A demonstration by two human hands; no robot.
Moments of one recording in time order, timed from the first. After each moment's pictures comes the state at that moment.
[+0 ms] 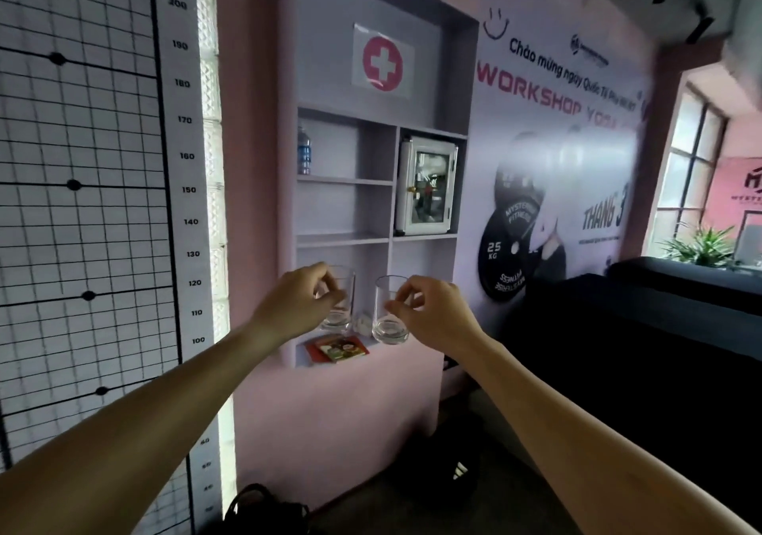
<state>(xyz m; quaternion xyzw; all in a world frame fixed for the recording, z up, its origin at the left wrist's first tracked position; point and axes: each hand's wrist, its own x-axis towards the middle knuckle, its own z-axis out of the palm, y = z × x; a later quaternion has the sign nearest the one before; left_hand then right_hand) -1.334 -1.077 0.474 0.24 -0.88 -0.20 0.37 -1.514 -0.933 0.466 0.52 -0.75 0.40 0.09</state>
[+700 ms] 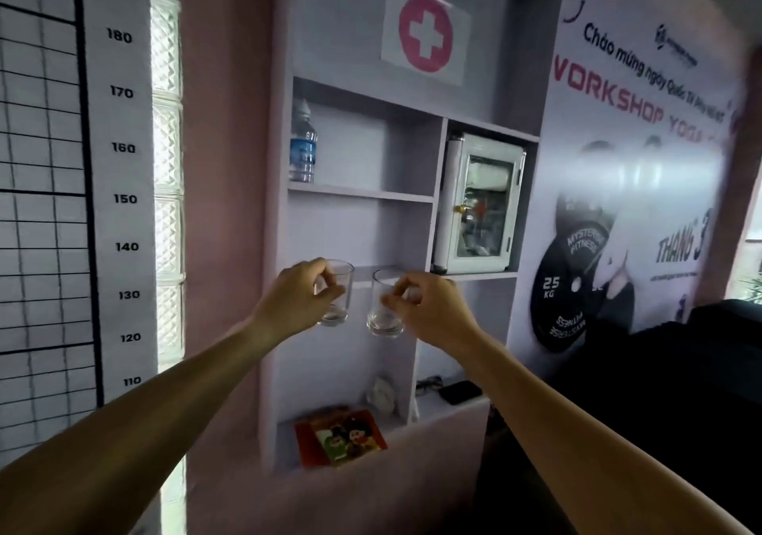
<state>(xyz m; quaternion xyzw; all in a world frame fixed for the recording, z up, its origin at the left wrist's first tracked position) -1.554 -1.398 0.480 0.27 -0.85 -0.13 0.43 -1.732 -1.260 0.487 0.56 -0.70 0.45 0.06</state>
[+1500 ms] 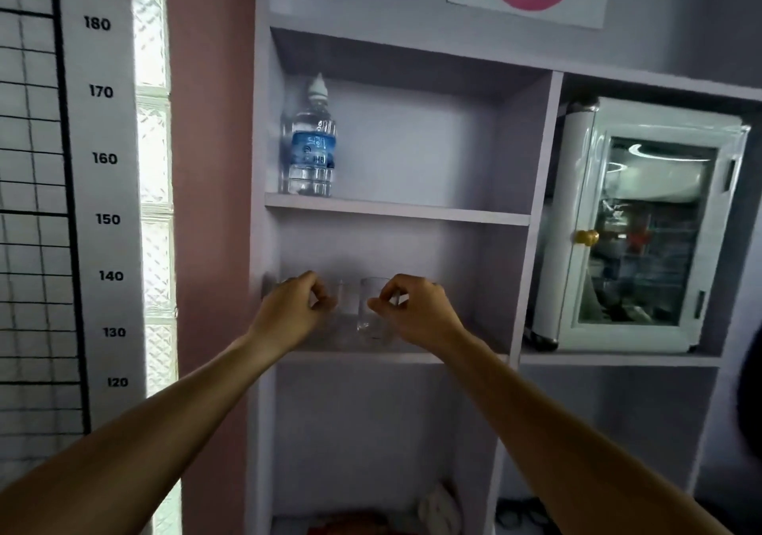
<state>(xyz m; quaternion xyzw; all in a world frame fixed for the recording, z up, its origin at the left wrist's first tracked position) -1.676 -1.597 0.484 0.47 -0.76 -0.03 0.45 -1.888 -1.562 0.498 0.69 -0.57 0.44 -0.02</state>
